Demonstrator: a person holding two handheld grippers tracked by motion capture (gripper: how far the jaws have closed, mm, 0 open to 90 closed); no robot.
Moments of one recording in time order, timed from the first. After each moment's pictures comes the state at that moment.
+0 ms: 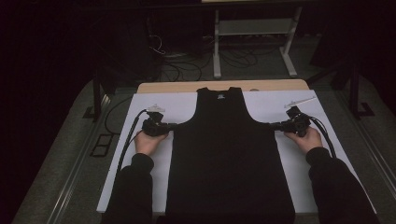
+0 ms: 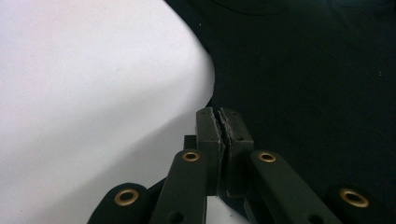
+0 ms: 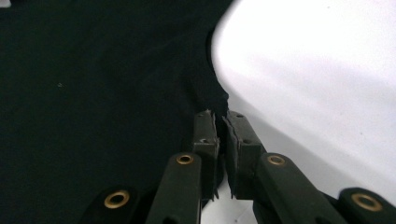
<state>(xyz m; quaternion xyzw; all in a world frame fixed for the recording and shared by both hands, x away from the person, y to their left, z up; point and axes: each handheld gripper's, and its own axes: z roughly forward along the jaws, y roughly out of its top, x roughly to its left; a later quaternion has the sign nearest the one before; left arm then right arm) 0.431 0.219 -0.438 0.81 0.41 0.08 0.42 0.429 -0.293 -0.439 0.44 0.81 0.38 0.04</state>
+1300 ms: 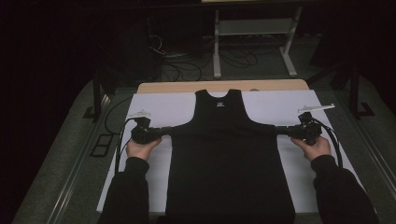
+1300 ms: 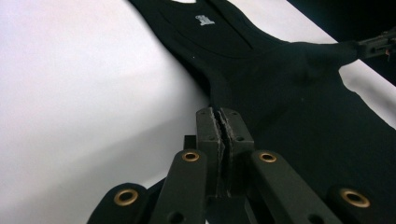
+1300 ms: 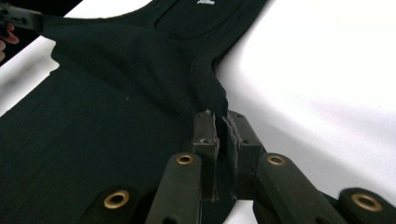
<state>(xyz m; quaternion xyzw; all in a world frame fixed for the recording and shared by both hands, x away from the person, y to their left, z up) 0.386 0.242 -0.419 0.75 0.44 0.03 0.49 0.382 -0.304 -0.419 0.46 0.77 0.45 0.02</state>
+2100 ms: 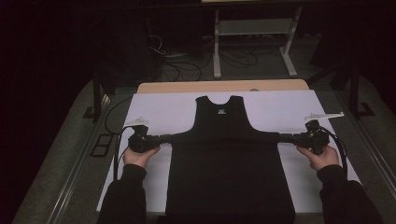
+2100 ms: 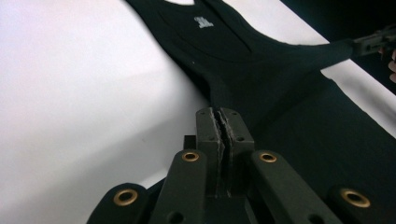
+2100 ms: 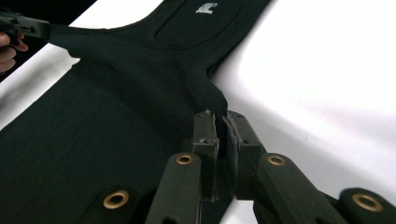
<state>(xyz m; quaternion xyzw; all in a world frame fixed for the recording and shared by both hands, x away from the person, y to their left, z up) 0.356 0.243 -0.419 0.76 0.43 0.02 0.49 0.348 -0.310 -0.414 0.47 0.76 0.45 0.01</state>
